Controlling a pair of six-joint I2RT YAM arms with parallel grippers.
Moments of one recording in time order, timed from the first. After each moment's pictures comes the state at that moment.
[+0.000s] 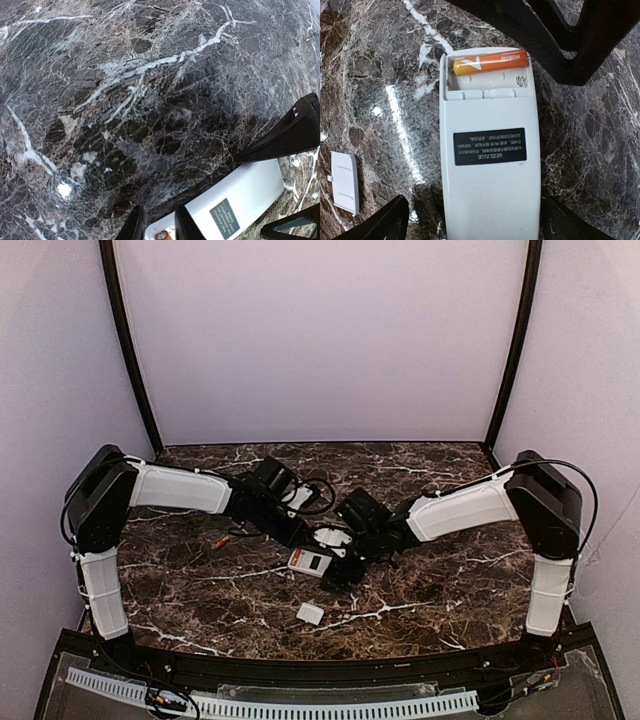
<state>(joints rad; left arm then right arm) -0.74 1.94 1.26 -0.33 0.21 -0.08 0.95 1.94 1.16 -0.24 -0.20 -0.20</state>
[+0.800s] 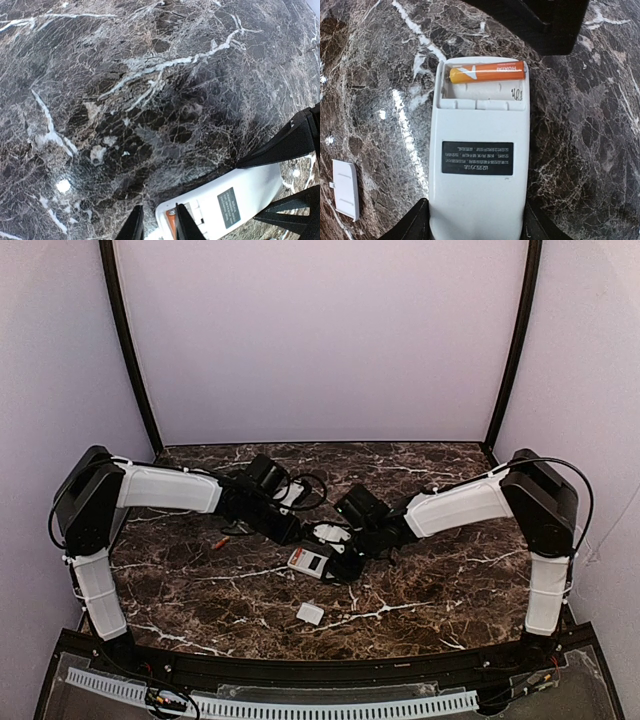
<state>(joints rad) -0.73 1.88 1.22 -0.33 0.17 -0.12 0.93 1.96 1.19 -0.25 -0.24 -0.19</state>
